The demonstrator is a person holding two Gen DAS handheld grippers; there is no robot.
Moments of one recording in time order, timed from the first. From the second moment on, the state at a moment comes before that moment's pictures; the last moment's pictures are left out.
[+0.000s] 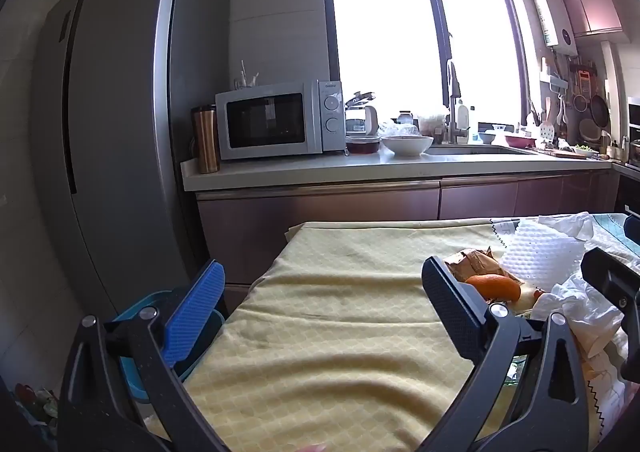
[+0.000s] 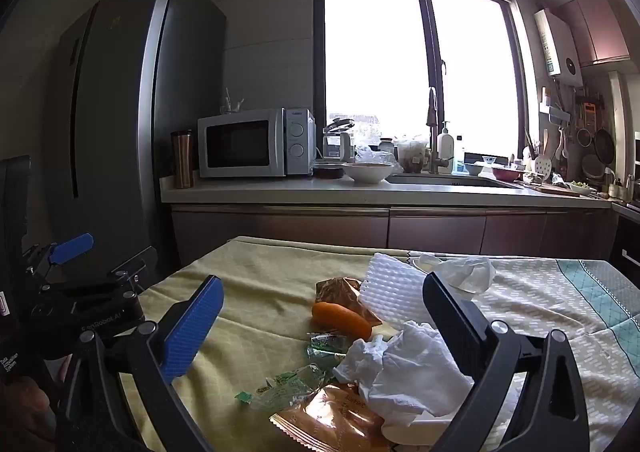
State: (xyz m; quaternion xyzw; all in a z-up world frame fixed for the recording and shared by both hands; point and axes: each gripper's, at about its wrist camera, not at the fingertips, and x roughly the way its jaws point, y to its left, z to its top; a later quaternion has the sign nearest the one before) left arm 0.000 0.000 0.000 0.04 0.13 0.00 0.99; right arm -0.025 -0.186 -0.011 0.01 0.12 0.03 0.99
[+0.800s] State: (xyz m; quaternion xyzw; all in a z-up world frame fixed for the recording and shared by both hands) left arm -0.007 0.008 0.002 0.03 0.12 -0.01 0.99; right arm -0.026 -0.181 -0.010 0.01 0.12 0.03 0.99
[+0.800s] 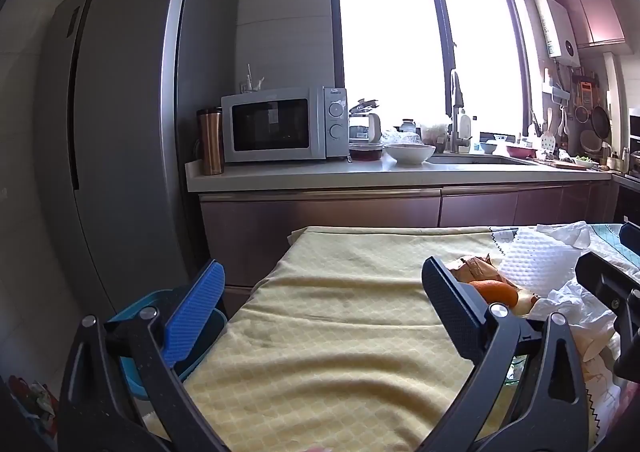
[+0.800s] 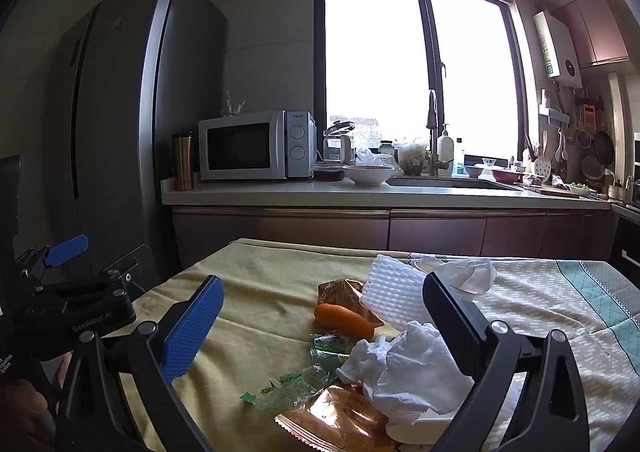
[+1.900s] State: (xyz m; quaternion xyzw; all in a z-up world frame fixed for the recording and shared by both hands) left arm -0.014 0.009 0.002 0.02 0.11 -0.01 0.99; right arm -0.027 -0.181 -0.012 0.01 0.12 0.02 0.99
